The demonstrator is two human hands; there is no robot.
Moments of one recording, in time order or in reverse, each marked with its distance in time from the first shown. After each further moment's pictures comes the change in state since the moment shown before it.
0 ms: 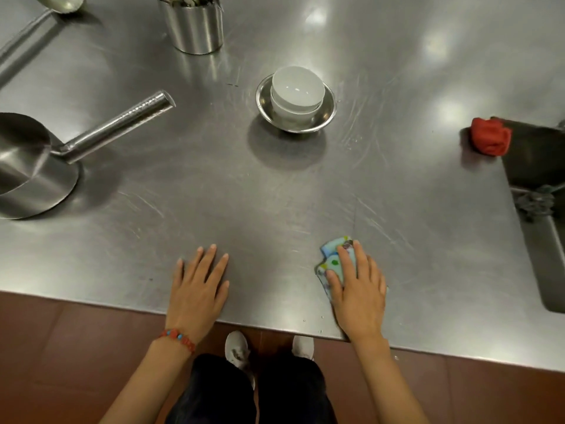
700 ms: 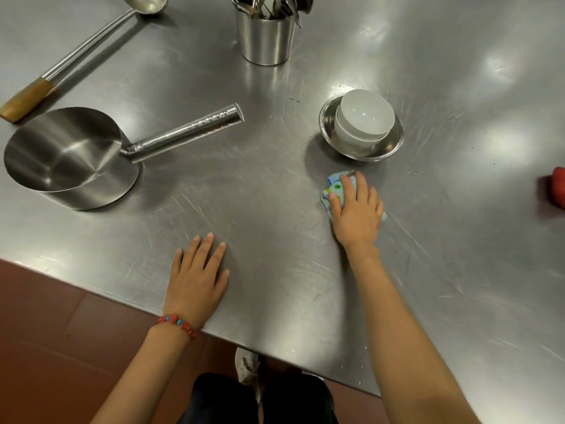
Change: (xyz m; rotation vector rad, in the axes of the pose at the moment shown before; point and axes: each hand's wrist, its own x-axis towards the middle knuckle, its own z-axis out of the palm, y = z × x) left_hand 0.028 -0.066 -0.022 -0.087 0.082 -0.204; right_hand 0.191 -0.103 0.028 0.065 -0.007 -0.123
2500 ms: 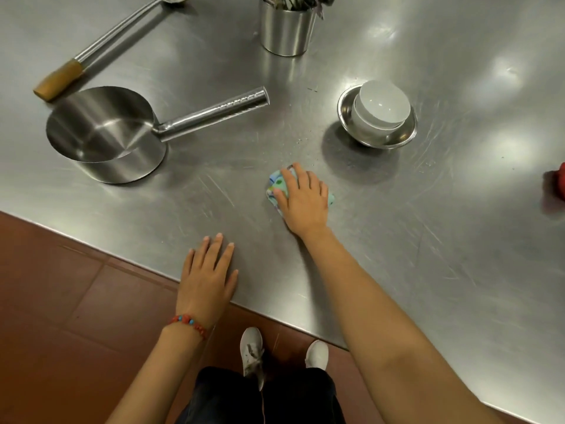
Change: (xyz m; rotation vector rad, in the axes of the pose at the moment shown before) left_hand -0.046 -0.013 0.007 -0.017 -0.017 -0.019; right_hand -0.038 -0.105 0.021 -0.043 -0.109 -0.319
